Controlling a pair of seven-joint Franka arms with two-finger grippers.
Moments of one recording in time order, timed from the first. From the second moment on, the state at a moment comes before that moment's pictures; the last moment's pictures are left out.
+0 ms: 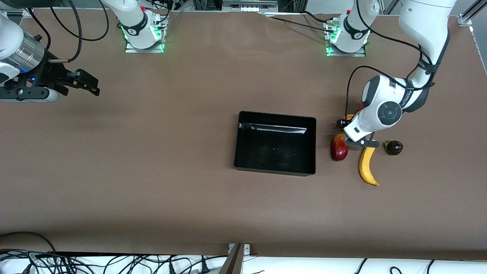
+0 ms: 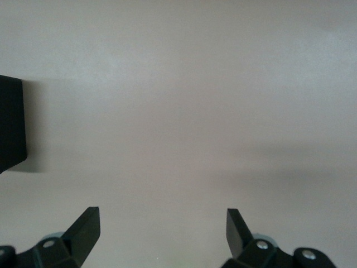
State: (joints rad) left arm 0.00 0.38 -0.13 -2.19 0.09 2.31 -0.11; right arm 0.19 -0.01 -0.08 -1.66 0.04 1.62 0.14
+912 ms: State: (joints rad) left arm -0.03 0.38 -0.18 -1.85 0.09 1.84 -0.12; right arm 0.19 0.00 -0.07 -1.66 0.04 1.63 0.14
